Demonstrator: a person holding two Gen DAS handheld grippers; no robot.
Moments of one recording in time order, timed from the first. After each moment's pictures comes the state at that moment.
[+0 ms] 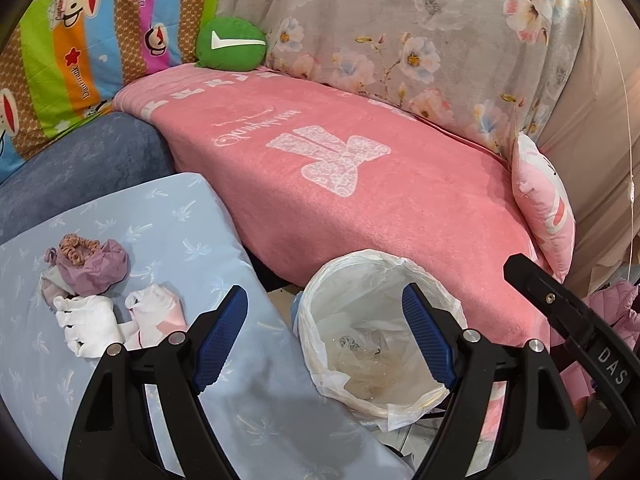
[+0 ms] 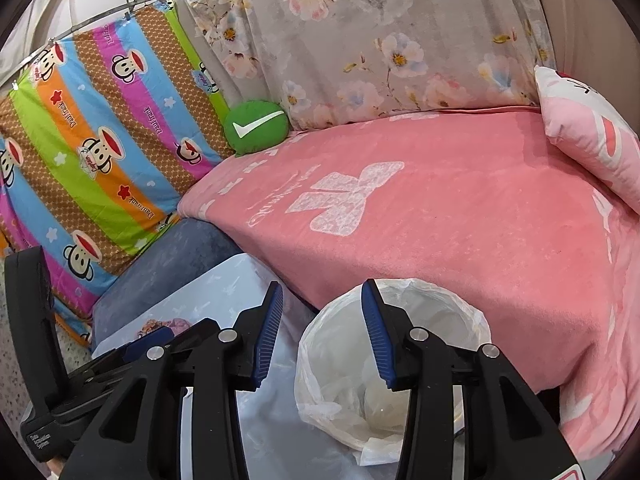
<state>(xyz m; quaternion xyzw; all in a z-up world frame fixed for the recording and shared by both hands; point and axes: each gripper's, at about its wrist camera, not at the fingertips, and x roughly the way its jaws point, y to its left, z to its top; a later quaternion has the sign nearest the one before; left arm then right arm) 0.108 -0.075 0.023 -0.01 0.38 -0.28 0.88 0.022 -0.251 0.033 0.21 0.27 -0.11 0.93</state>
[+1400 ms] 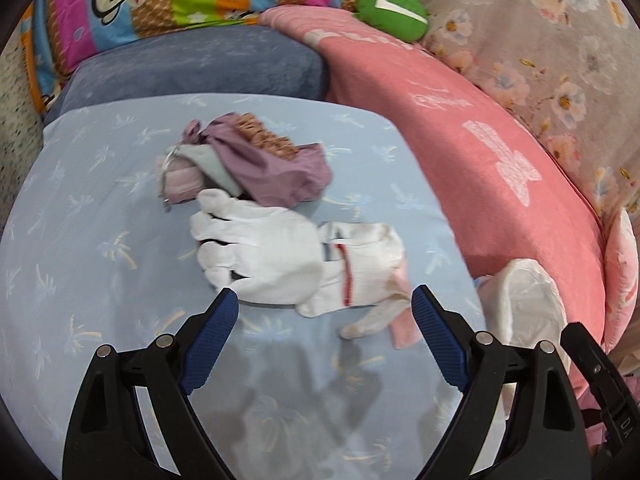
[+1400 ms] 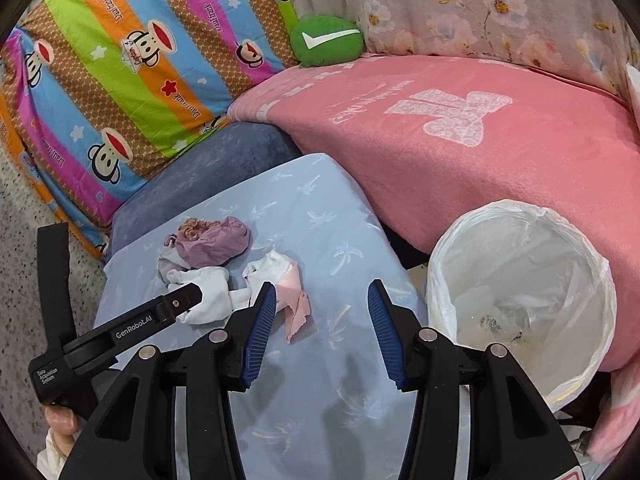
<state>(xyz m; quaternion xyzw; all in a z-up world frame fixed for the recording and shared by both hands) 0.160 0.107 -0.065 -0.11 0.46 -0.10 0.87 0.097 -0.101 -0.045 0.15 0.38 -0.01 0.91</state>
